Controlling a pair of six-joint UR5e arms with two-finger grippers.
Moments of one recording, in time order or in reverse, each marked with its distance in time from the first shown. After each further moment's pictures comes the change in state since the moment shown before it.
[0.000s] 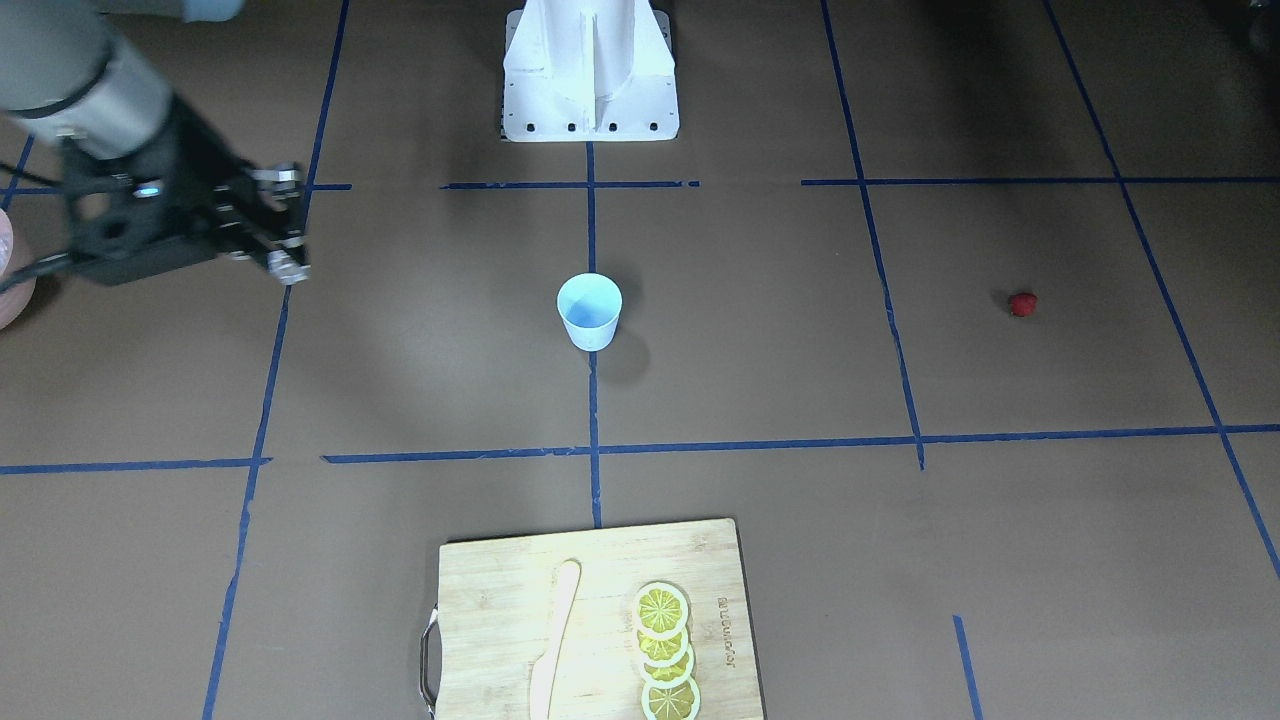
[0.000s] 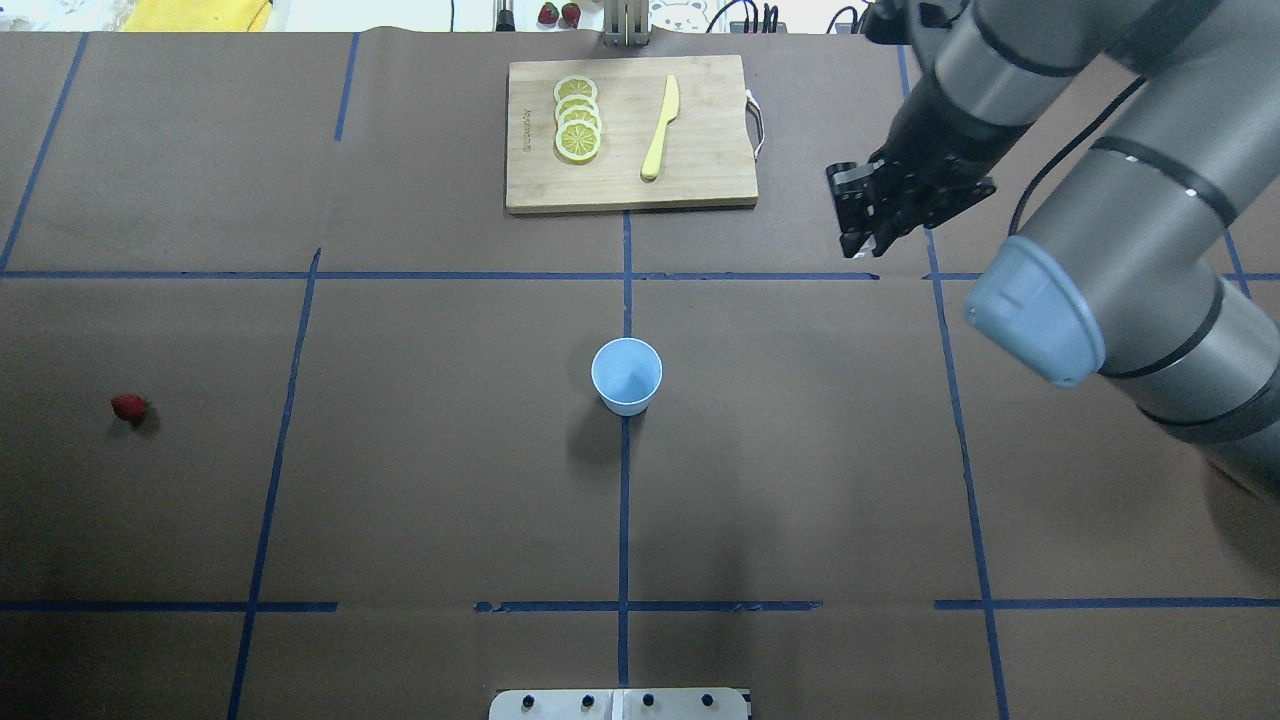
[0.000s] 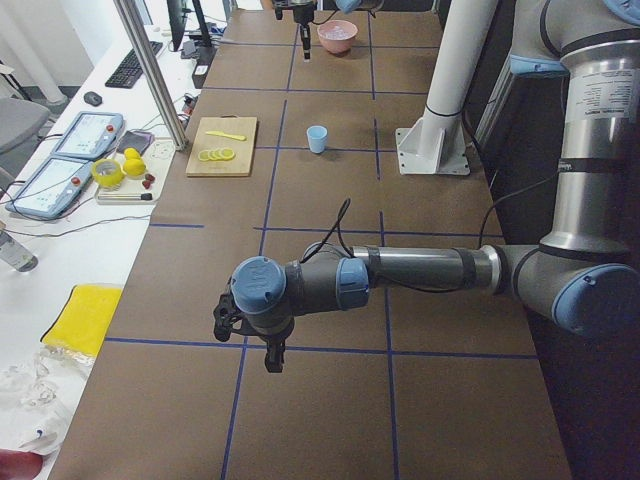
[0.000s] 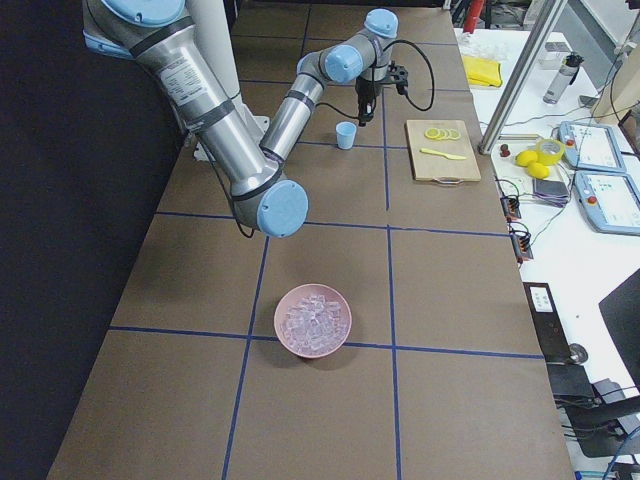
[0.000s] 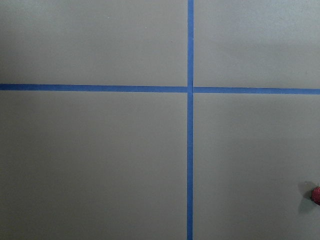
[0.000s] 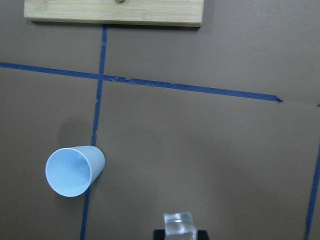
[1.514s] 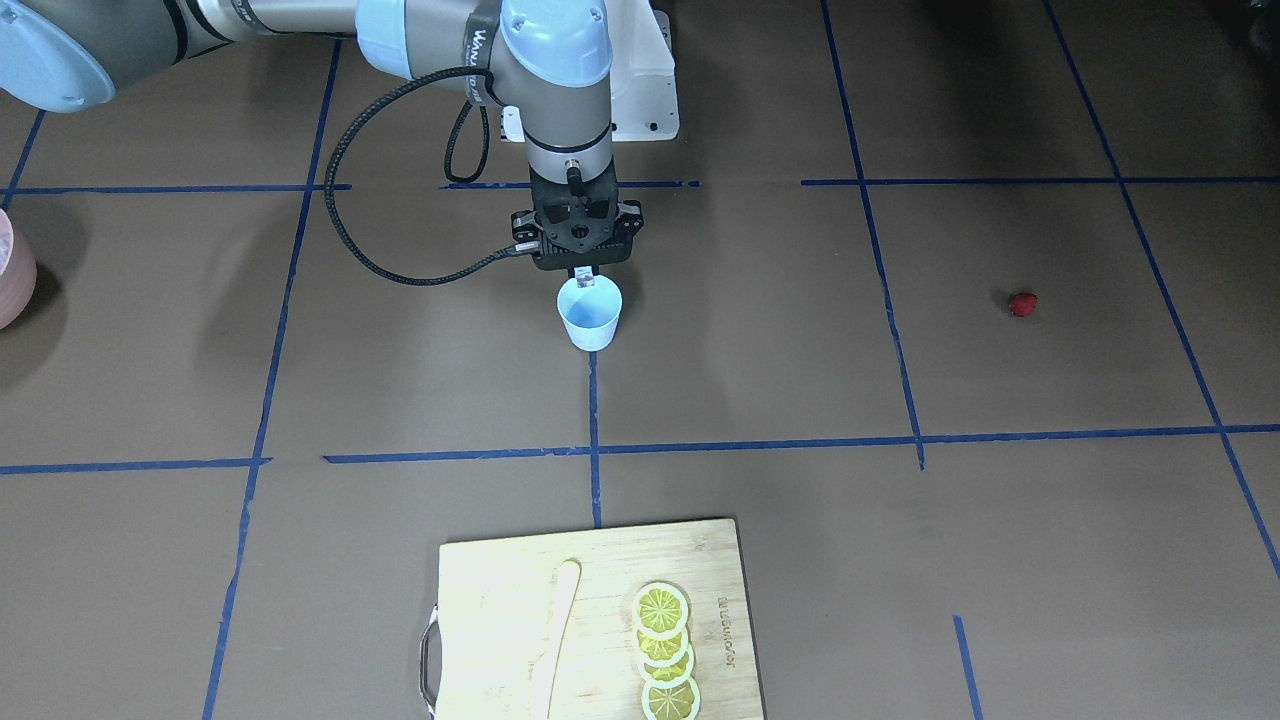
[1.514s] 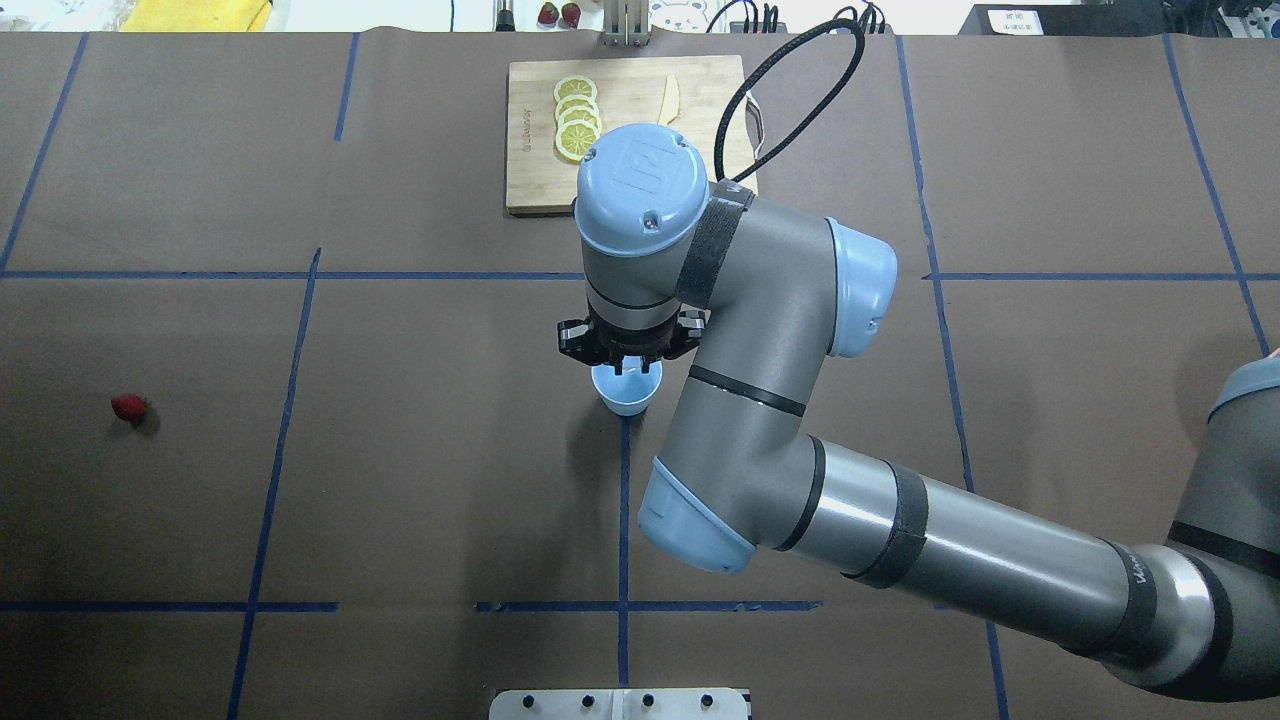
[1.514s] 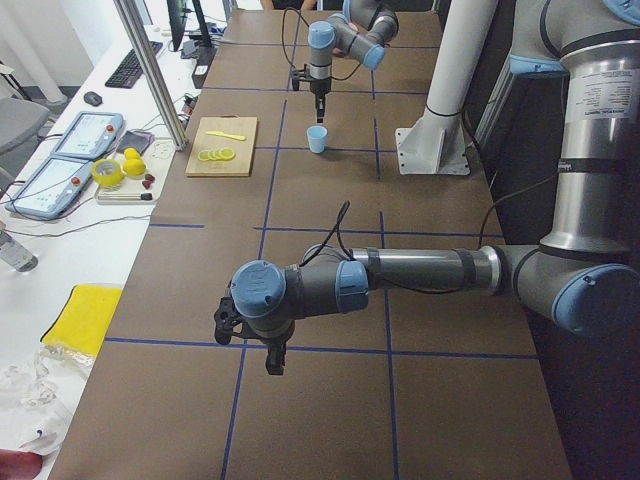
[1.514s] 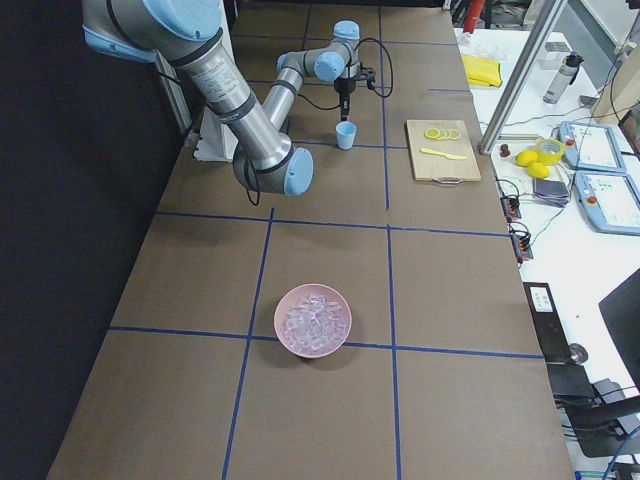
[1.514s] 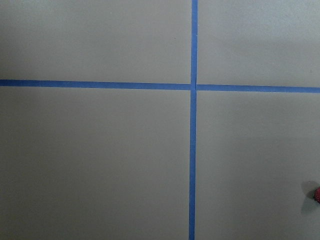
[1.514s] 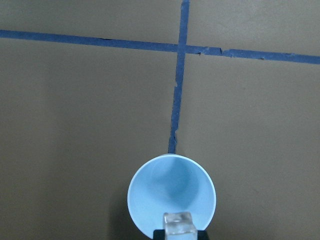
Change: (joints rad) left arm 0.000 0.000 0.012 -0.001 0.000 0.000; right arm -0.332 0.222 -0.332 0.189 -0.336 0.292
